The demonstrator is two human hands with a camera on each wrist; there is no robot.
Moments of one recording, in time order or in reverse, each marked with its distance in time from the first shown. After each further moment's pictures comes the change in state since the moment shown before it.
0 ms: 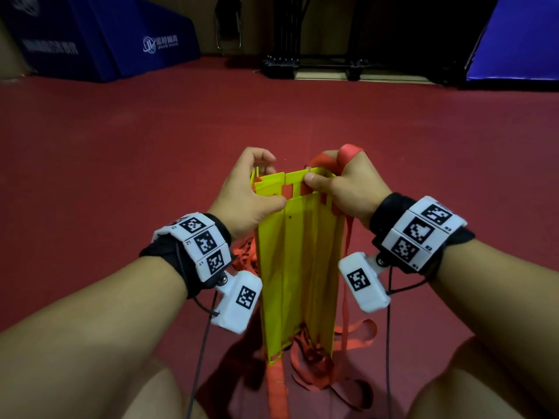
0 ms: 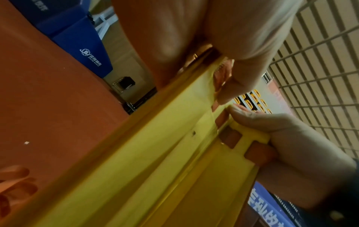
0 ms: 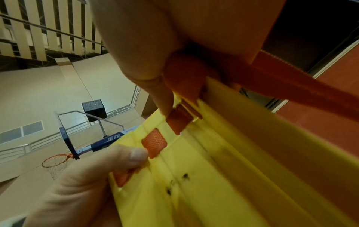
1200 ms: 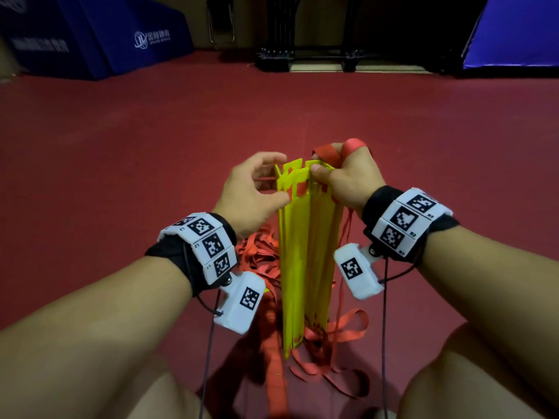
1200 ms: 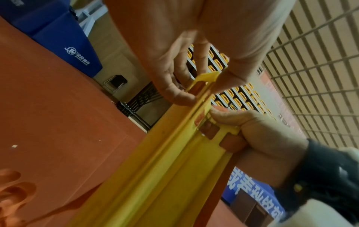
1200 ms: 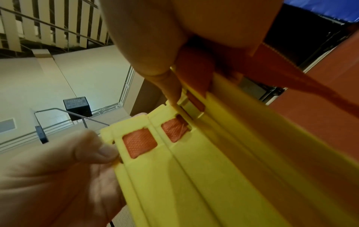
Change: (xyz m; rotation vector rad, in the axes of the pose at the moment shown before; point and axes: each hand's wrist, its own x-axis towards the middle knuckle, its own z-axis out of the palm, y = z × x) left_hand -0.008 0.007 0.019 -0.019 -0.042 -0.040; right_hand 0.013 0.032 -0.003 0.009 0.176 0.067
